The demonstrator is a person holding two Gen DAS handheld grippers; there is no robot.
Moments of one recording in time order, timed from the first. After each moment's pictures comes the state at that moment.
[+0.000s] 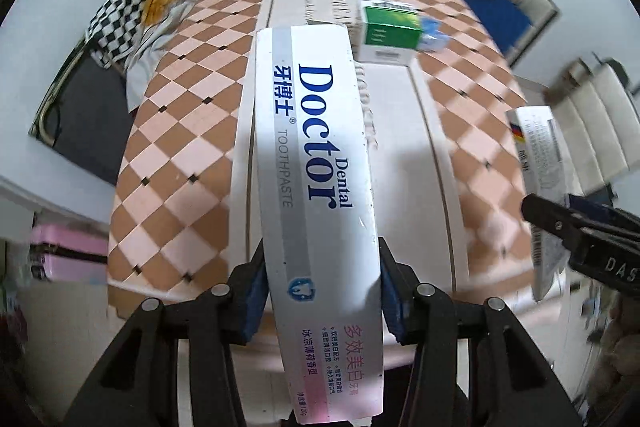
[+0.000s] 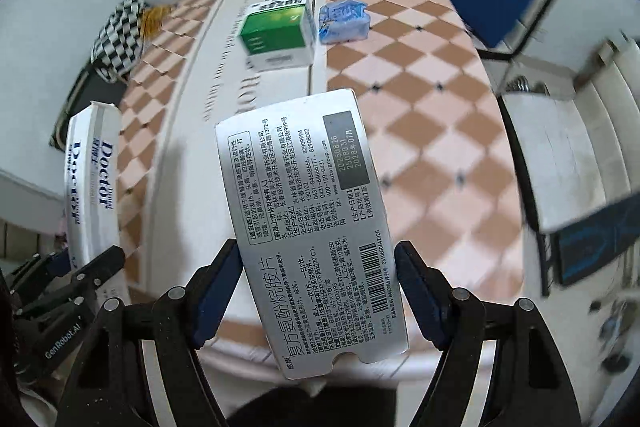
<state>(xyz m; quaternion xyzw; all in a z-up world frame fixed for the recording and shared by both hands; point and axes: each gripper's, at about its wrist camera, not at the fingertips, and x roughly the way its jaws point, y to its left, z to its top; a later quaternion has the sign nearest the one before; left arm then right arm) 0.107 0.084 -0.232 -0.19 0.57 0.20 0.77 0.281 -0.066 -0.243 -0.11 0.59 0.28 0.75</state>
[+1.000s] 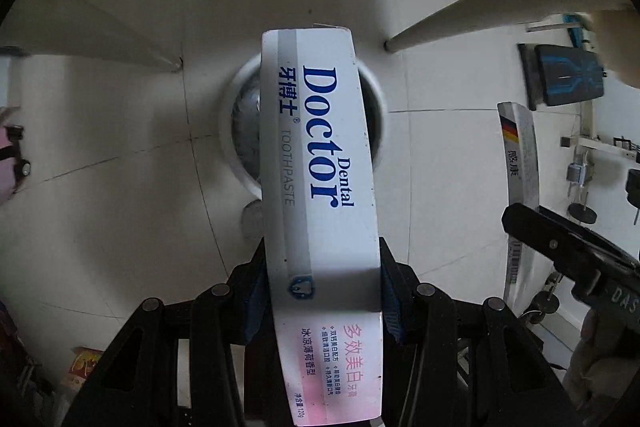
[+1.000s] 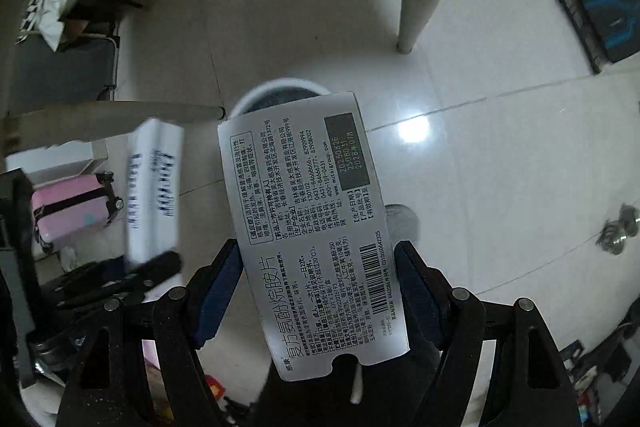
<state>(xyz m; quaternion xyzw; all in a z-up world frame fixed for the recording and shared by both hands) -0.046 -0.058 -0.605 -0.26 0.80 0.04 0.54 0.064 -0.226 -0.633 -0.04 0.78 0.16 0.60</state>
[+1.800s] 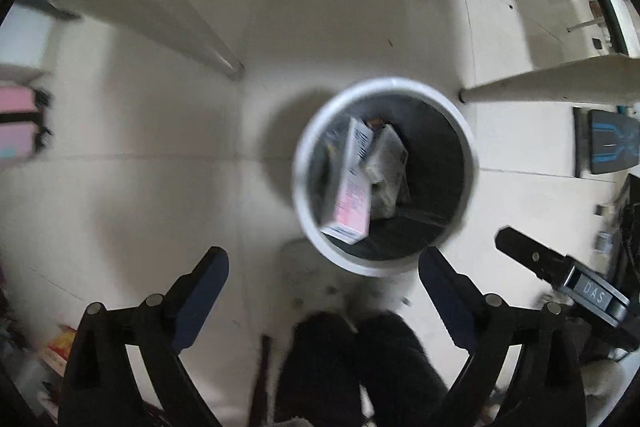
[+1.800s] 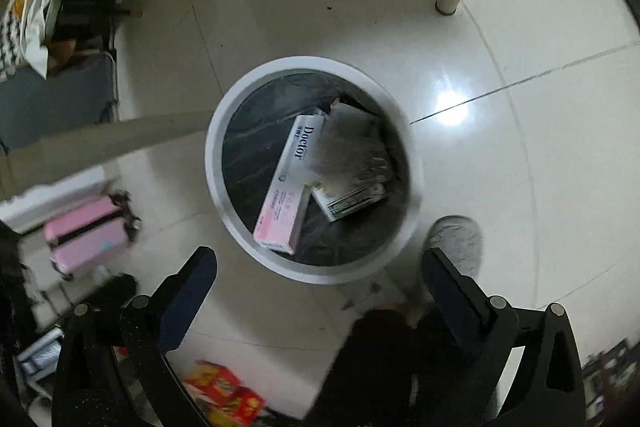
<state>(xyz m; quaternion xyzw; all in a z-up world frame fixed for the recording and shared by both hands) -0.067 -0.014 -0.649 -0.25 0.72 0.15 0.62 0.076 -0.190 -0.753 0.01 0.79 0.17 0.59</state>
